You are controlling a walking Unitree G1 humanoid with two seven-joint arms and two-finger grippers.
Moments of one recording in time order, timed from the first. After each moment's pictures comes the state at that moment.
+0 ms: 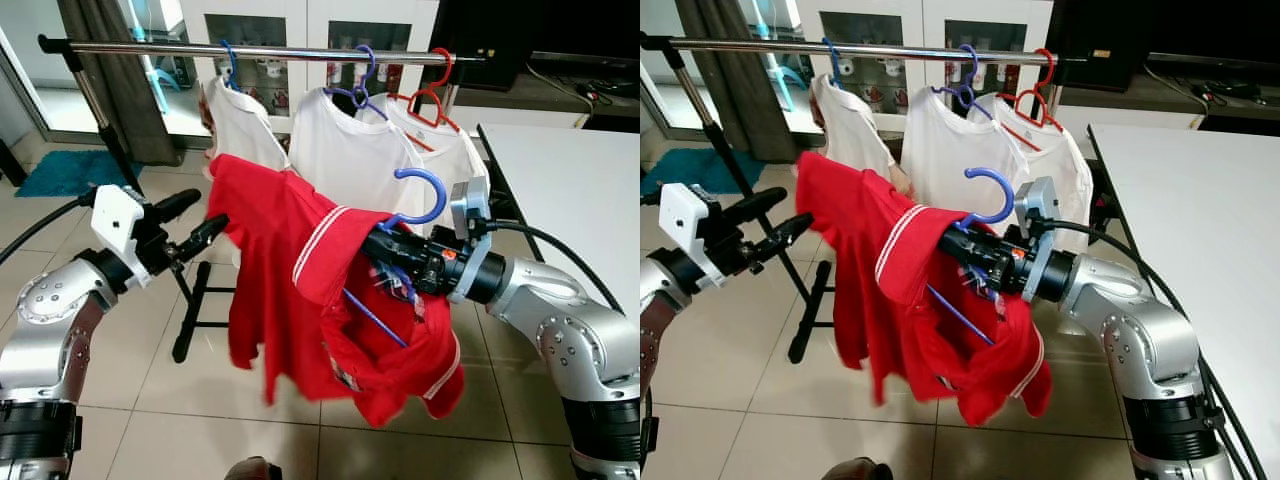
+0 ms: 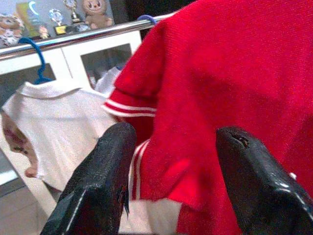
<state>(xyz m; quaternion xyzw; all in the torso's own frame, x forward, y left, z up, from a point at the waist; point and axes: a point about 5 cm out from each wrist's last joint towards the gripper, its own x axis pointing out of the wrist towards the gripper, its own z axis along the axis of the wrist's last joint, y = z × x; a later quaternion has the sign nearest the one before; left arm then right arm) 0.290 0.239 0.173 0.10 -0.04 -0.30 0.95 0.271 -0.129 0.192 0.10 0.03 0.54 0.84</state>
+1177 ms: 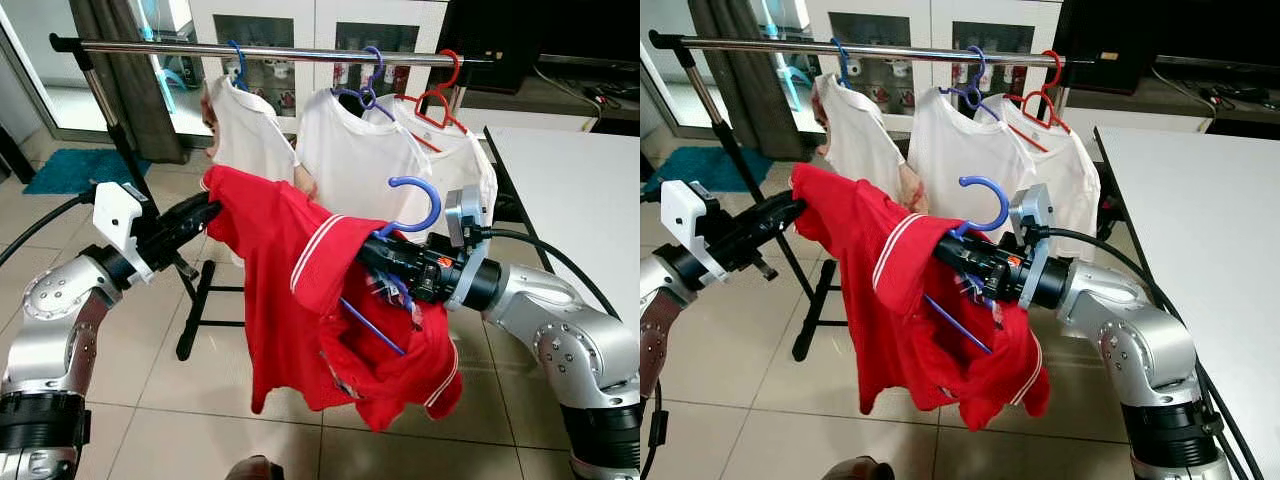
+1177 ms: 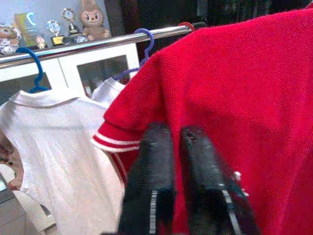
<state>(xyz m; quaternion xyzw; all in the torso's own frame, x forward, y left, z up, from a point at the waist) 0.293 0.236 0.172 0.08 -0.07 -0.32 0.94 0.267 -0.126 0.187 0.10 0.04 0.55 0.83</state>
